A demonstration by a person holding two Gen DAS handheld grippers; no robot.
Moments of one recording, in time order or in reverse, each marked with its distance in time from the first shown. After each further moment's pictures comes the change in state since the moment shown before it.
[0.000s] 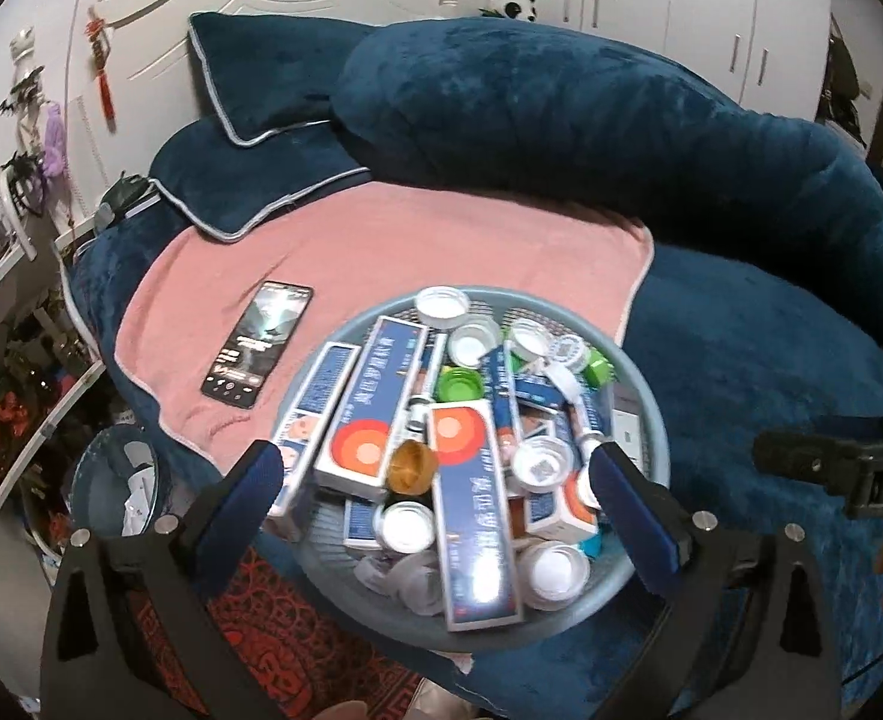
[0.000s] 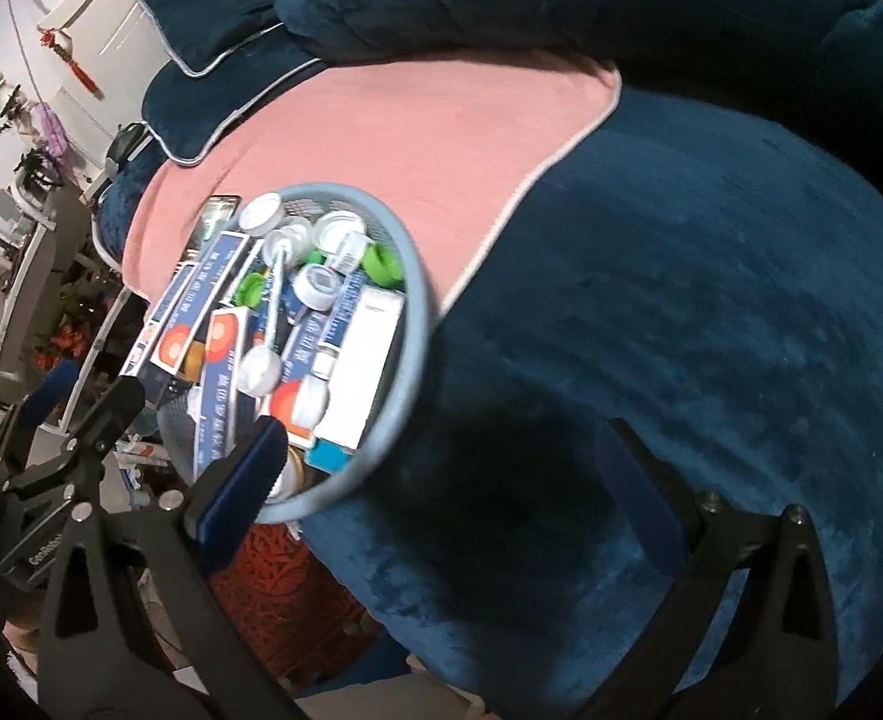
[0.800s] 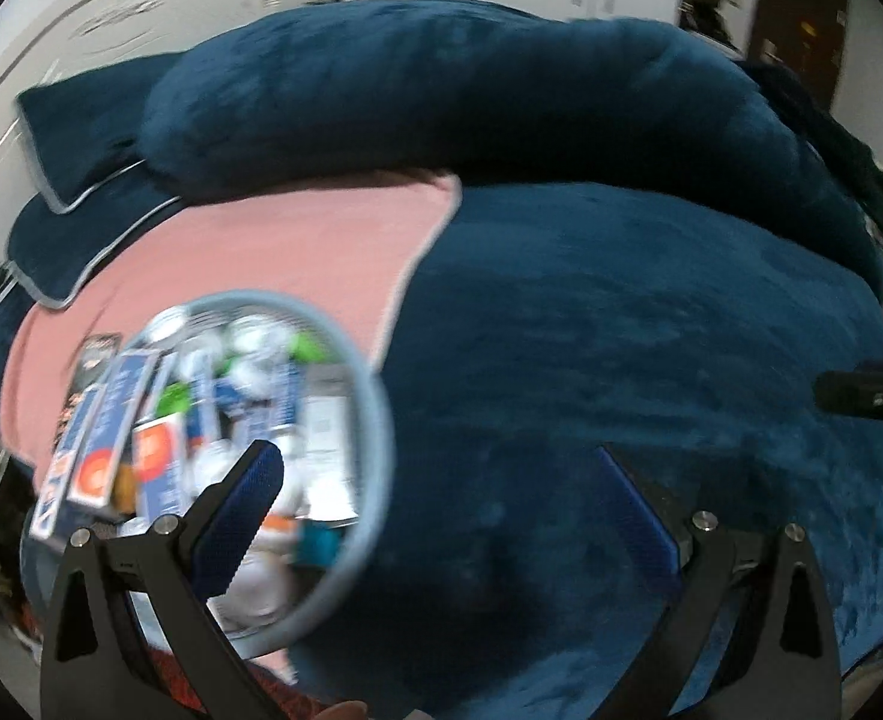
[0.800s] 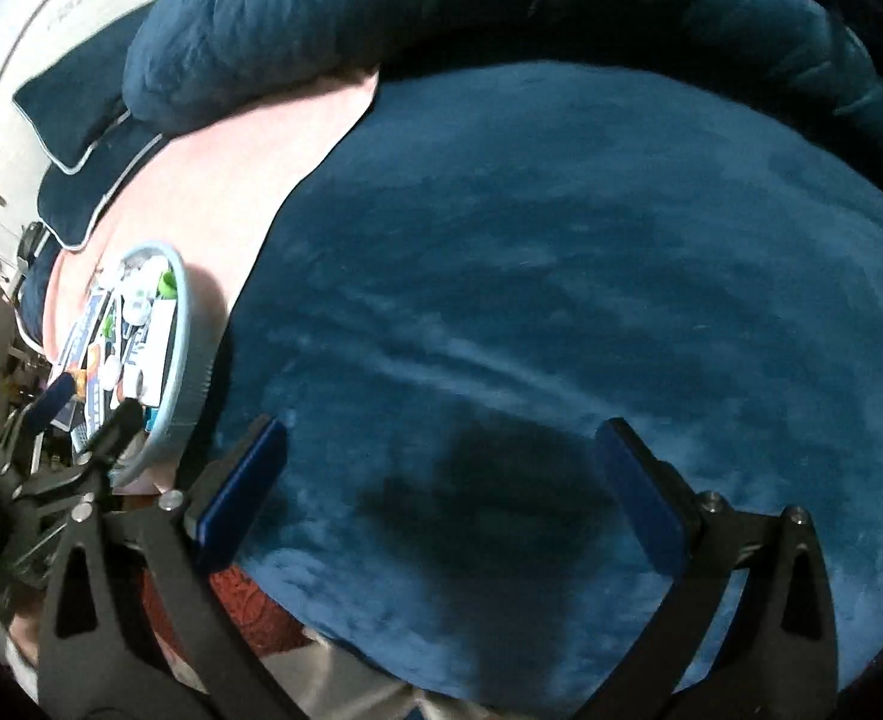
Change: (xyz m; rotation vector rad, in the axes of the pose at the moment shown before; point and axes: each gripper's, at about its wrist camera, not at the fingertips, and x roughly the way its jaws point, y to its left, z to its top) left arm 0.010 -0.155 -0.016 0.258 0.043 -0.223; right arm -0.084 -0.149 -0.067 0.245 -0.072 -0.177
